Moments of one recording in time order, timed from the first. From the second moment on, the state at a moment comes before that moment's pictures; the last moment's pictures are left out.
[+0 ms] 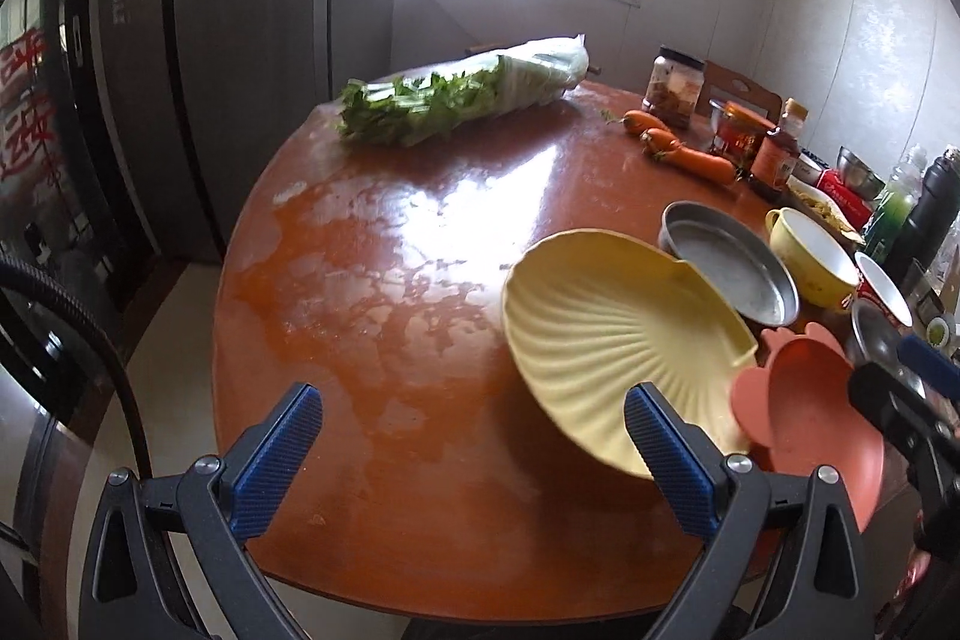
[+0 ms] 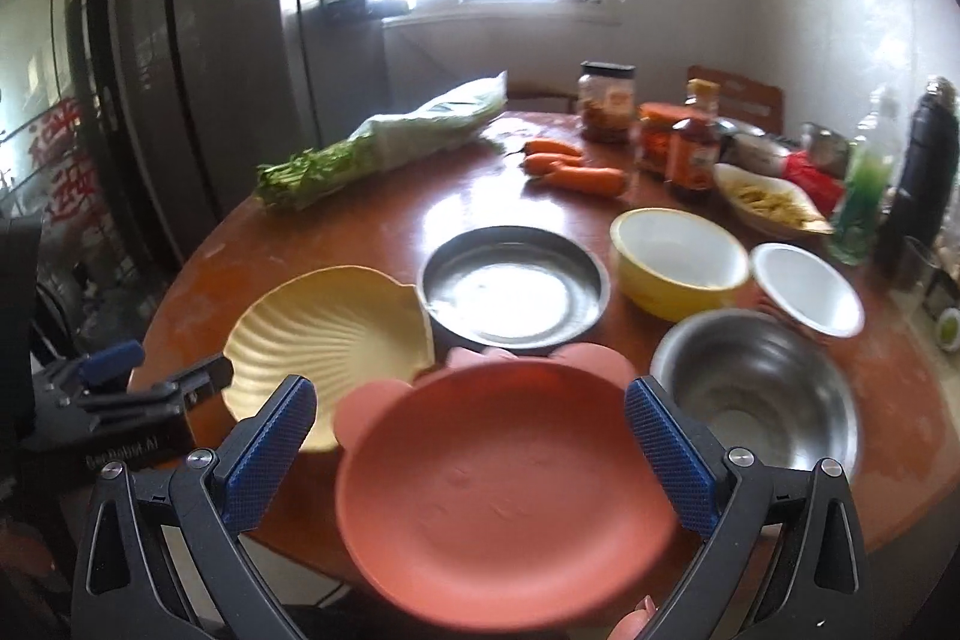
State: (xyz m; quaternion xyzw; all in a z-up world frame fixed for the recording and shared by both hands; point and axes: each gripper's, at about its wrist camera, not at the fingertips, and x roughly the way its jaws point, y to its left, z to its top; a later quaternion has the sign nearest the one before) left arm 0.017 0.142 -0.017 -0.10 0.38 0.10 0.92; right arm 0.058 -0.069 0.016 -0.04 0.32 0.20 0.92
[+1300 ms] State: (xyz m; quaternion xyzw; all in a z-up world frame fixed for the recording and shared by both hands) left arm 0.060 0.140 -0.024 -0.12 0.40 0.04 0.91; right arm 0.133 -0.002 -0.012 -0.13 0.41 0.28 0.86
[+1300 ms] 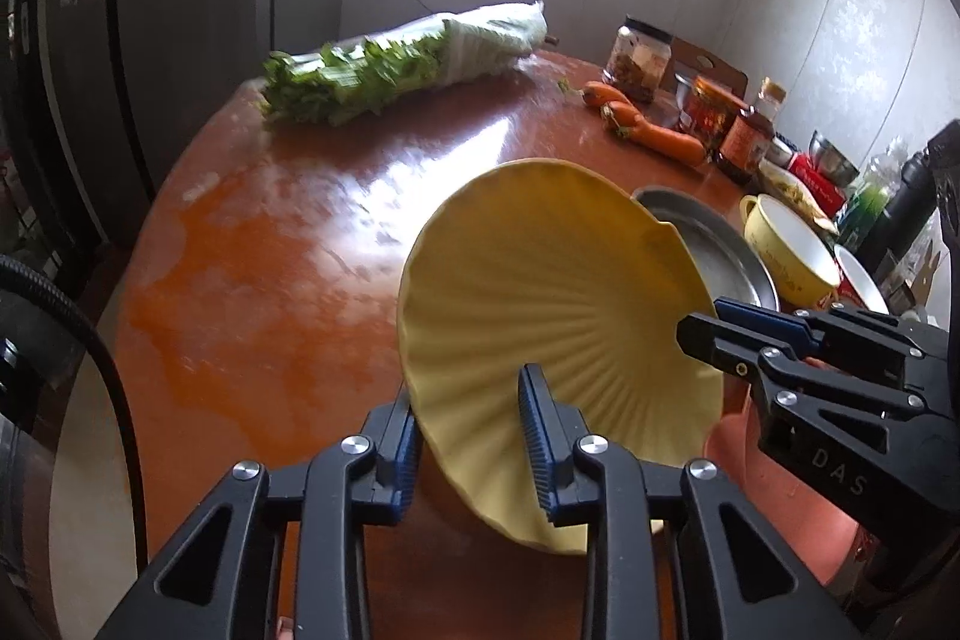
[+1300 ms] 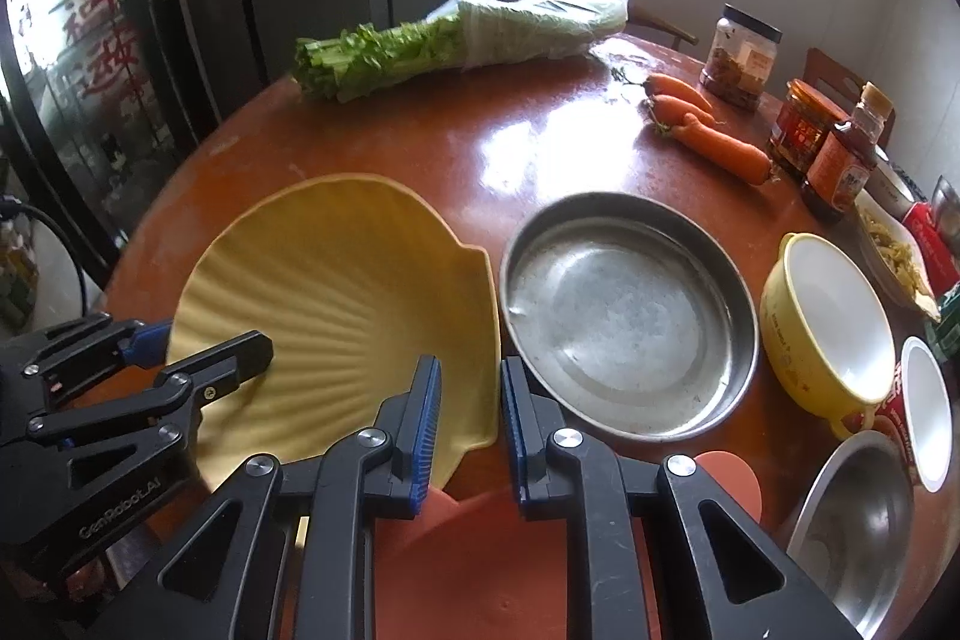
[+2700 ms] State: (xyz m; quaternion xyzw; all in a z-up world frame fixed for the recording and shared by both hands) left arm 0.069 0.229 -0.035 -0.13 0.40 0.12 0.90; right arm 0.148 0.098 -0.022 -0.13 0.41 0.31 0.85
